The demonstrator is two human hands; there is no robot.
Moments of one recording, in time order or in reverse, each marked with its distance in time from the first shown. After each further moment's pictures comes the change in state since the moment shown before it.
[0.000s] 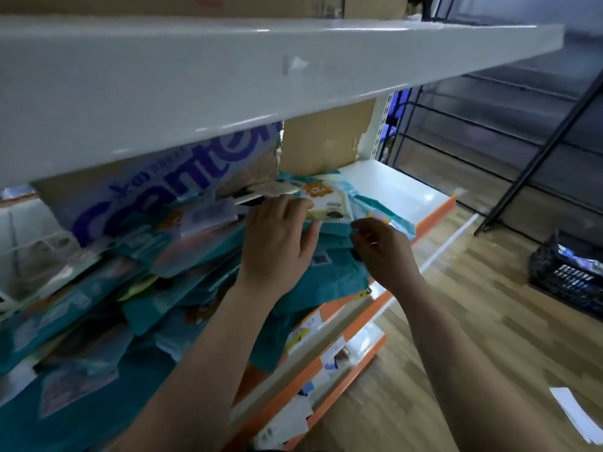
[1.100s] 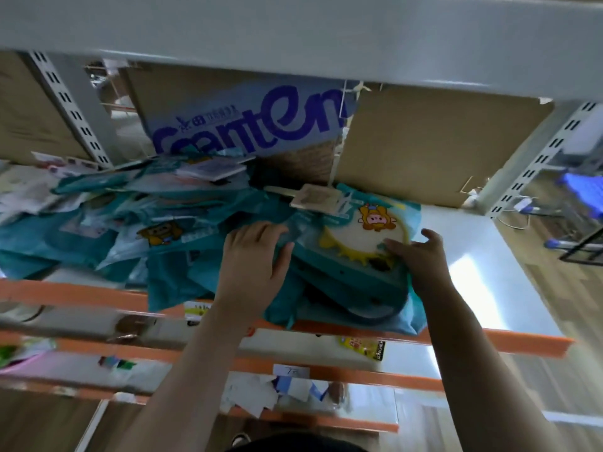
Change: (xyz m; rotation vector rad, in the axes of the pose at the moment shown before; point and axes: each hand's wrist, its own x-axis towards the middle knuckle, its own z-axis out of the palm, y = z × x) left_hand 0.018 0.106 0.100 0.389 -0.009 -0.795; right_hand 0.204 0.150 0.003 0.668 -0.596 0.415
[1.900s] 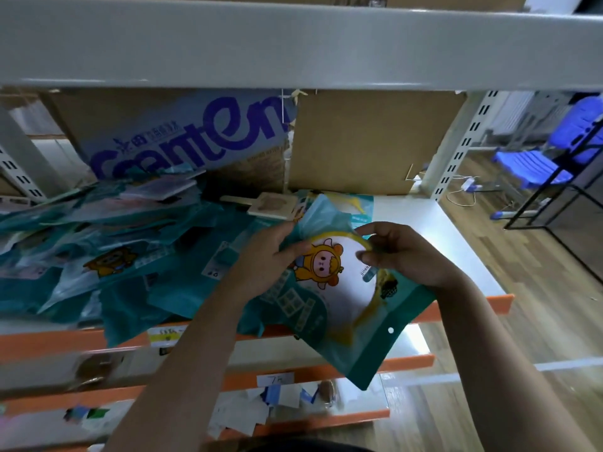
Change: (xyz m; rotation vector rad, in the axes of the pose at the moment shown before) left_hand 0.039 0.054 0.007 -0.671 -0.447 0.003; right_hand -0.042 -0.026 -0.056 -0.242 -0.609 -0.400
